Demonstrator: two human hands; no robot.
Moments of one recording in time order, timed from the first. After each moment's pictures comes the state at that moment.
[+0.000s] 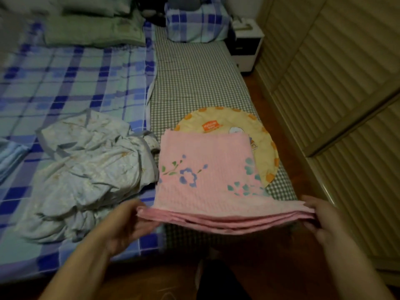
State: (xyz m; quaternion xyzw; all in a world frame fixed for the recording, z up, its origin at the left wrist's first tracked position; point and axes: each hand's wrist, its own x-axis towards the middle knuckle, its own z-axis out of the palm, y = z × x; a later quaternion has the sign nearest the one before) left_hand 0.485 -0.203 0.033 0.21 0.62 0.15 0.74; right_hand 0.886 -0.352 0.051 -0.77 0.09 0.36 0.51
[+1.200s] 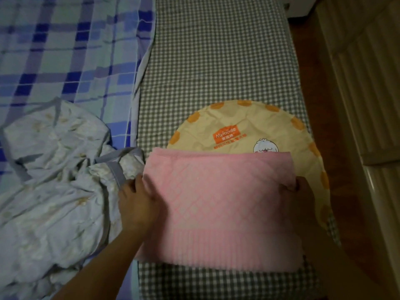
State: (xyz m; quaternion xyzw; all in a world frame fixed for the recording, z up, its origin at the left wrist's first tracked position) left_hand 0.639 0.041 -0.172 0.64 0.75 -0.04 0.16; right_hand 1.019 -0.047 -0.174 -0.87 -0.22 0.34 0.29
